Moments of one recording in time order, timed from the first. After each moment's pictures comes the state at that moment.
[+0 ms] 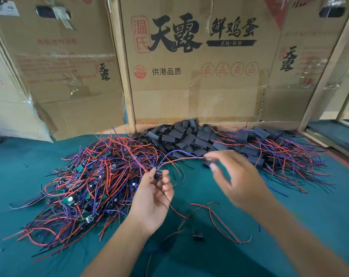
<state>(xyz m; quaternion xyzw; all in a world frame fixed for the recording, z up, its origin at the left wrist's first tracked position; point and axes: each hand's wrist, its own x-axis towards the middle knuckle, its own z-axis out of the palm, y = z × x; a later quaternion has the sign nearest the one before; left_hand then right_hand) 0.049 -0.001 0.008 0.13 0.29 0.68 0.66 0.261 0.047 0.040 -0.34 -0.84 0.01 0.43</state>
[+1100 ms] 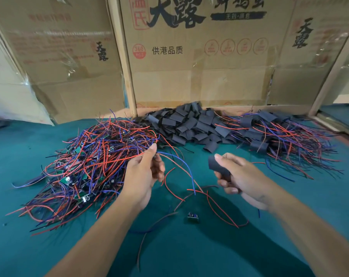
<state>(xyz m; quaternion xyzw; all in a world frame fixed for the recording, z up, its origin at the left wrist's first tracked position) 0.047 0.000 0.012 0.34 0.48 0.68 0.44 0.276 0.046 0.017 -0.43 -0.56 0.63 0.33</state>
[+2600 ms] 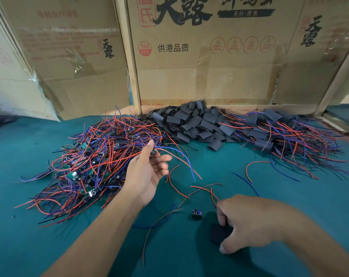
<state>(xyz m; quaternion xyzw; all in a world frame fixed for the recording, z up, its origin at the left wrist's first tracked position) 0.037 -0.003 0.013 0.24 0.44 0.69 0.52 0.277 -0.011 0.031 -0.41 -0.88 0.16 -0.17</state>
